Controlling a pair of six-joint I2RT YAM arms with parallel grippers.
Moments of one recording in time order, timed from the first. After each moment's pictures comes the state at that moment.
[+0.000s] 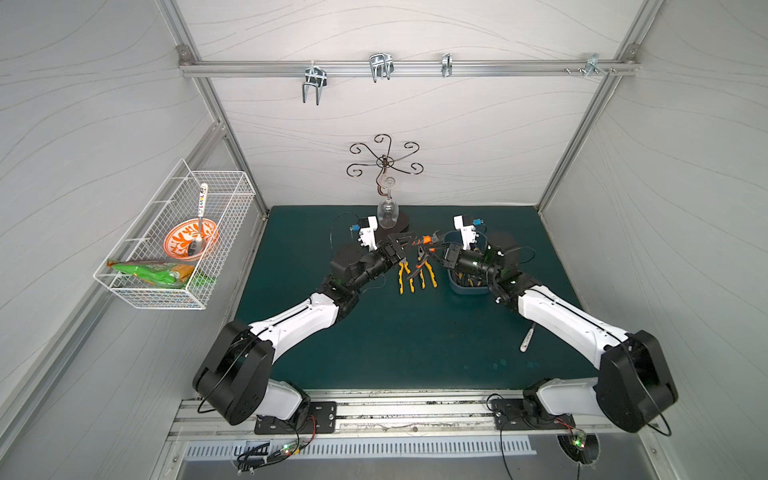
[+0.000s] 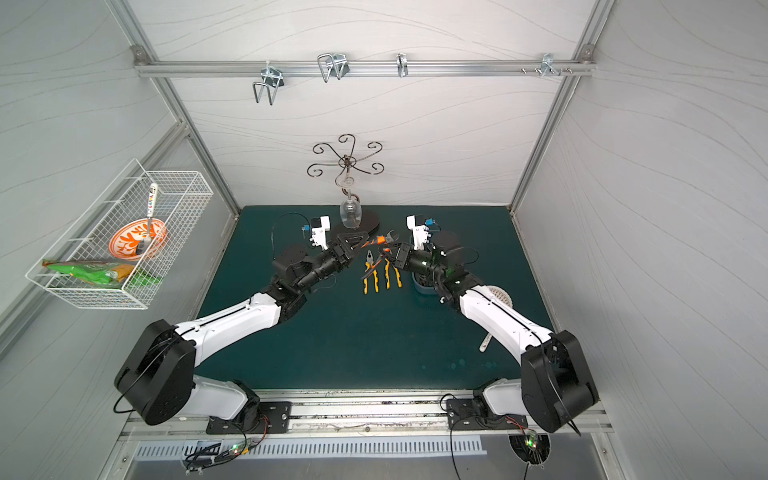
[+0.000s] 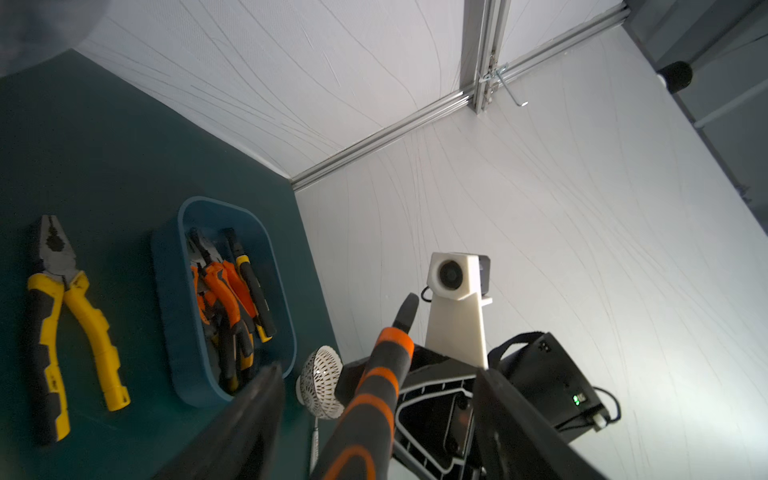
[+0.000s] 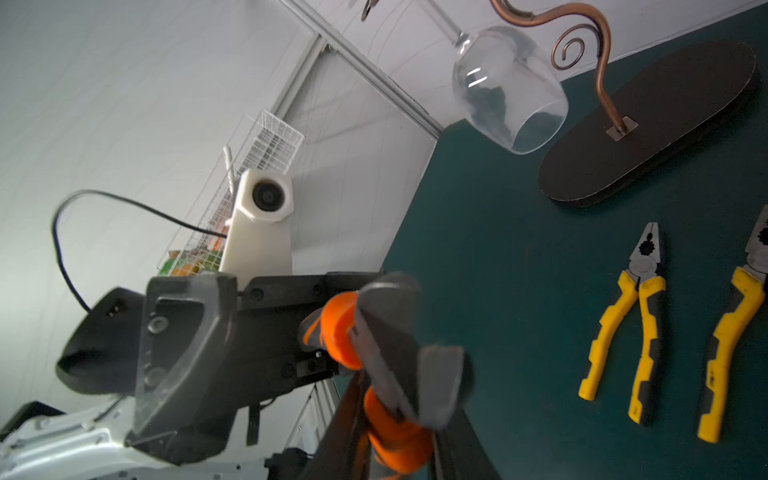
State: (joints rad) left arm -0.53 1.40 0.83 0.57 0.39 -1.09; right arm 0.51 1.34 0.91 0.21 -0.64 0.71
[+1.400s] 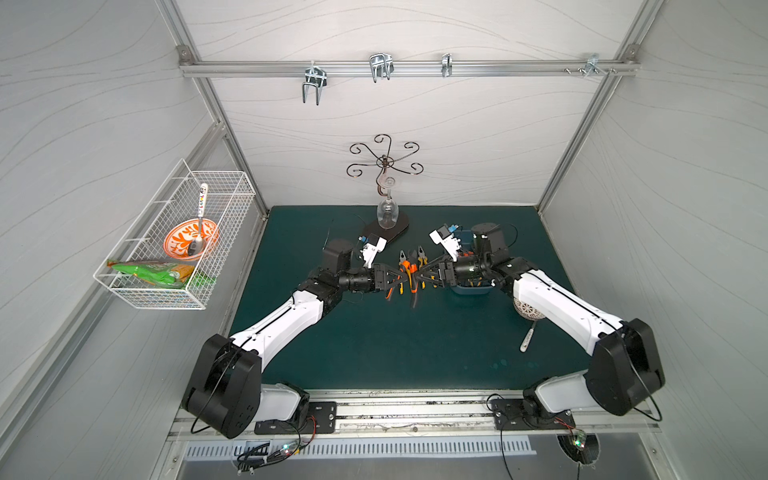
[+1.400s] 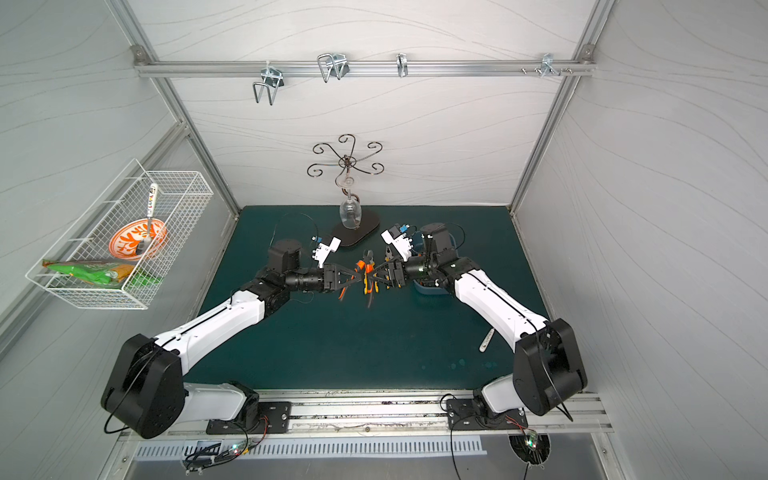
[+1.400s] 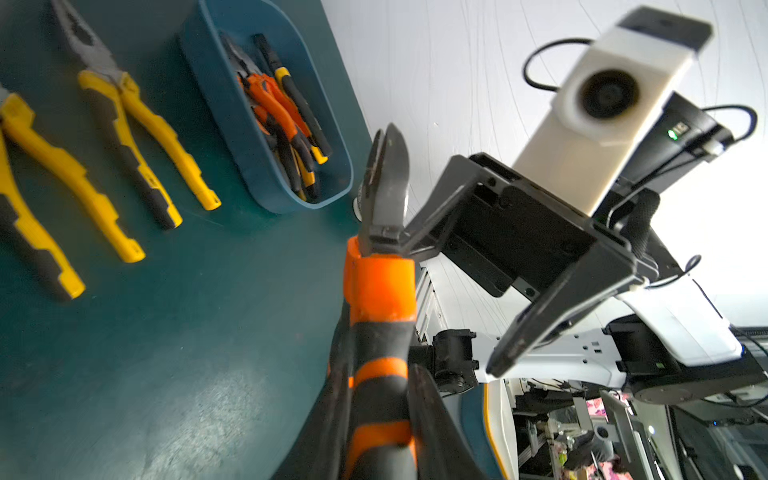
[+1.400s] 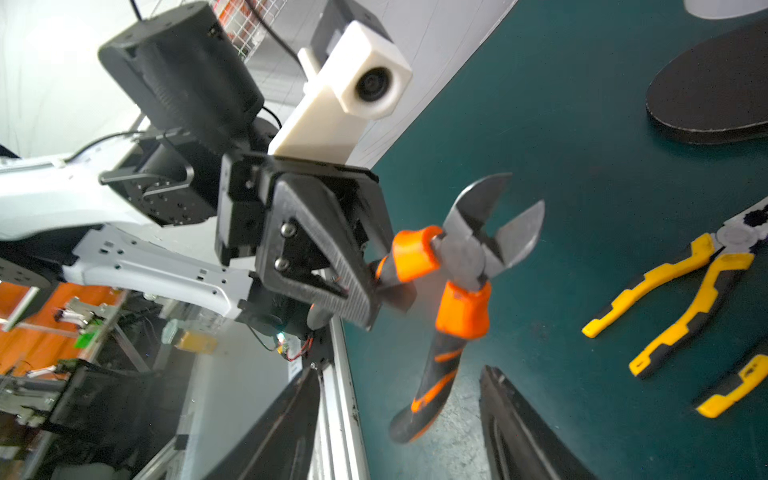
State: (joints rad) left arm -0.39 1.34 0.82 0.08 0.87 -0.76; right arm 0.52 1.42 1.06 -0.23 -0.93 0.18
